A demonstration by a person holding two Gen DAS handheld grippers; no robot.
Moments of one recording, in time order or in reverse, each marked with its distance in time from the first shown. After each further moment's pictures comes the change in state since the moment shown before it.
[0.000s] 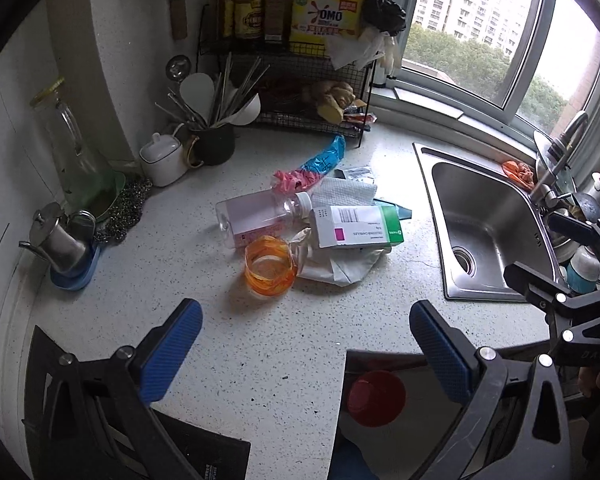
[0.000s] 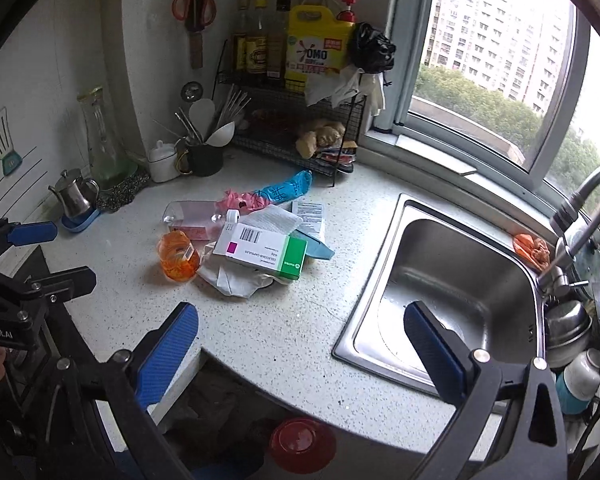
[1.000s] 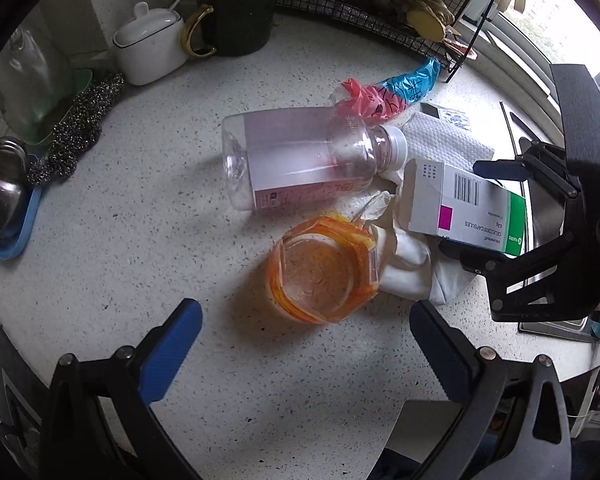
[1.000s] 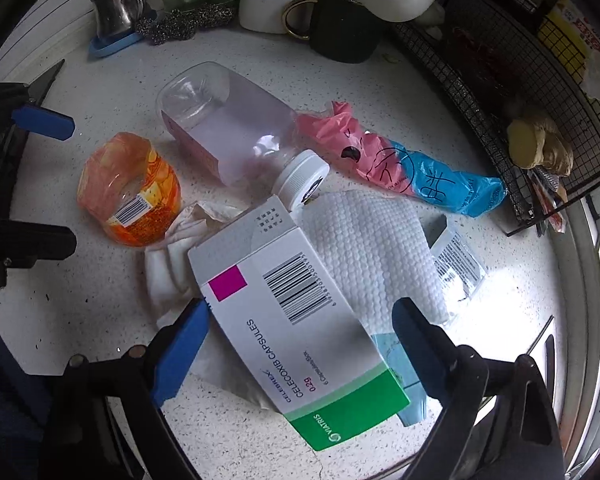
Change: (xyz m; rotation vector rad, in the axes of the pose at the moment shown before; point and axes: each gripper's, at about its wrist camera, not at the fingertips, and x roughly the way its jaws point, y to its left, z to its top) left arm 0.165 0.058 0.025 -0.165 0.313 0.005; right arm 0.235 0.045 0.057 -0.639 0.338 0.275
